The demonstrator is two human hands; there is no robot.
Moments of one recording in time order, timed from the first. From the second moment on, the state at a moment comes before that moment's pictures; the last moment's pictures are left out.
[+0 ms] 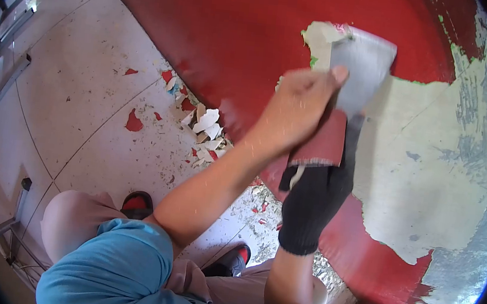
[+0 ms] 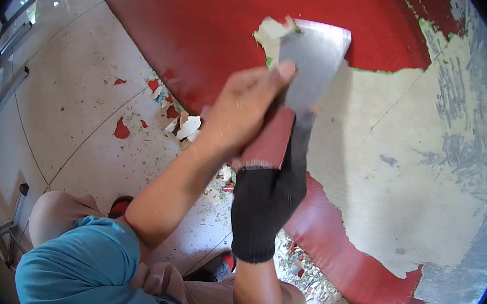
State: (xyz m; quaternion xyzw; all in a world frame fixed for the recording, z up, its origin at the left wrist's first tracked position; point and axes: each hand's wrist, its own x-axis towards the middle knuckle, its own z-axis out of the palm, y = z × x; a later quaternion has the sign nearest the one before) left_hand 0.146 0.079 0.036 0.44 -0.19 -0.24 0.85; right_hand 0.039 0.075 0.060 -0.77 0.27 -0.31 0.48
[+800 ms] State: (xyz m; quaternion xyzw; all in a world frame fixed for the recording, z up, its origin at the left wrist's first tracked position) left_hand 0.155 0.090 0.036 0.30 -0.10 -0.25 0.91; right_hand 0.069 0.060 0.089 -0.92 0.15 -0.24 0.28
